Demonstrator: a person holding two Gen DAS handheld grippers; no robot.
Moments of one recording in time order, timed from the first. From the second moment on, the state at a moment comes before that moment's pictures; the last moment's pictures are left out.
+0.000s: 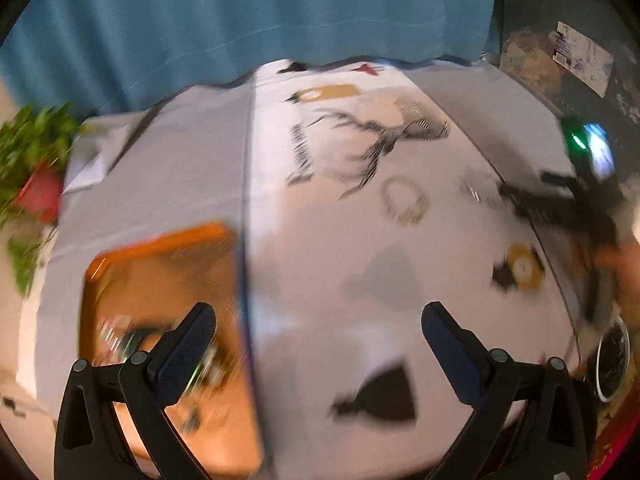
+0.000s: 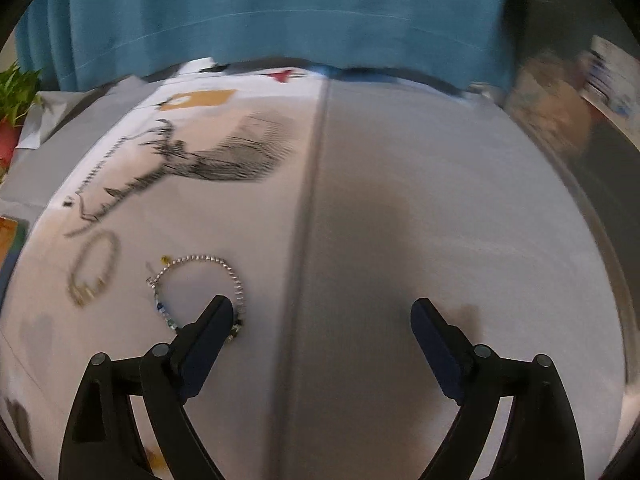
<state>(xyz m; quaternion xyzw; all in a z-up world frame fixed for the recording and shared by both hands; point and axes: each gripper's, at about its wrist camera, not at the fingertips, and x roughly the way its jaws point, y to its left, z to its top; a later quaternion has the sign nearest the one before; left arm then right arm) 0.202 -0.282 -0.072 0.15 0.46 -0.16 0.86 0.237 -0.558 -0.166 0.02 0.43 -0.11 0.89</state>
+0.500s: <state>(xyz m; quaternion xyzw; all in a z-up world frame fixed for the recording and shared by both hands) 0.326 -0.345 -0.151 0.13 0.55 -0.17 0.81 0.216 -0.581 -0.168 0.06 0.44 -0.11 0.89</state>
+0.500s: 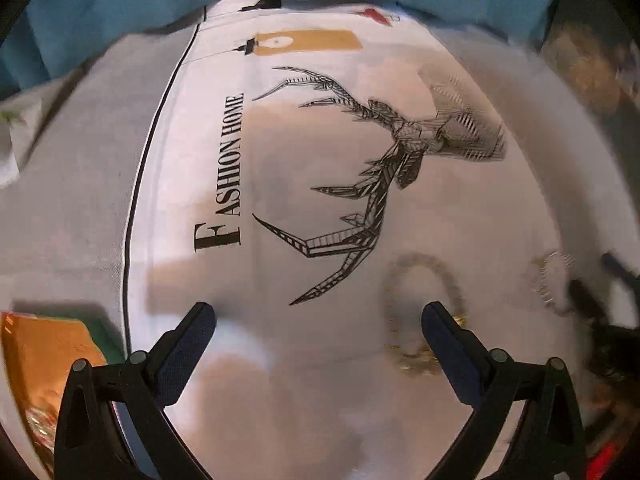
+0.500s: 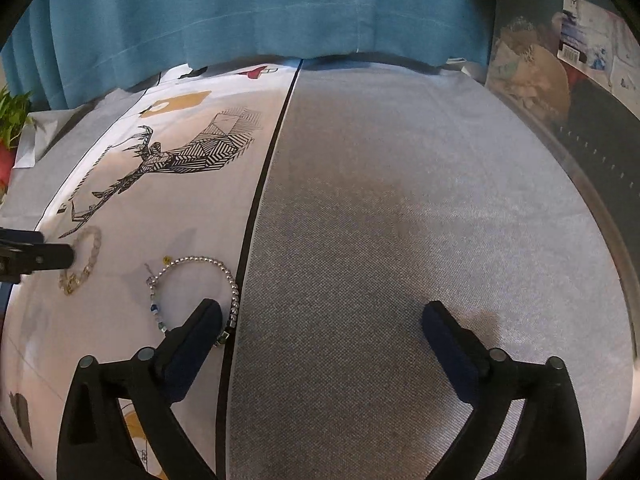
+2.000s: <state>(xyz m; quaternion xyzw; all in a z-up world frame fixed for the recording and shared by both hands) 0.135 -0.216 0.007 0.06 0.43 -0.25 0.86 0.060 -0.449 -0.036 0.02 0.35 -0.02 0.94</state>
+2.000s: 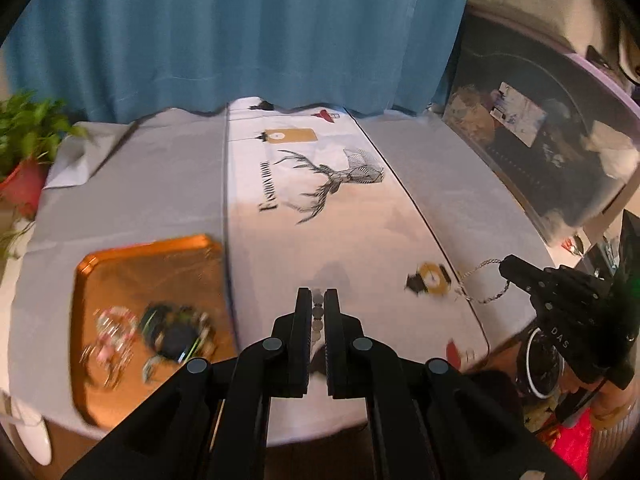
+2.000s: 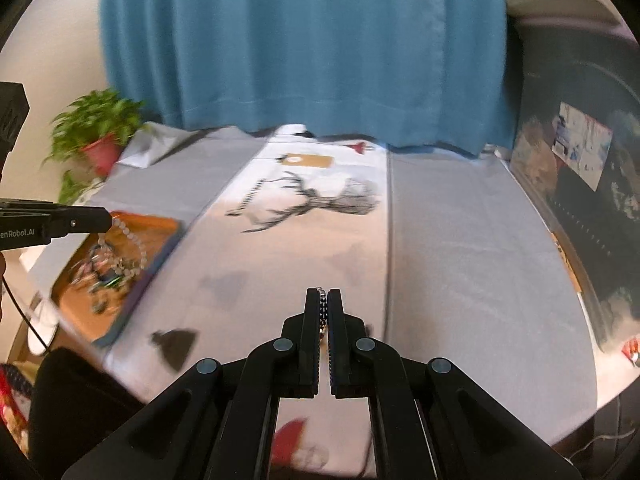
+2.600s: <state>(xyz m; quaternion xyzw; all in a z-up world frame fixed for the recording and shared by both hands) -0.005 -0.082 0.008 0.04 0.42 -0.22 0.88 -0.067 -0.273 -0.030 -0.02 0.36 0.12 0.93</state>
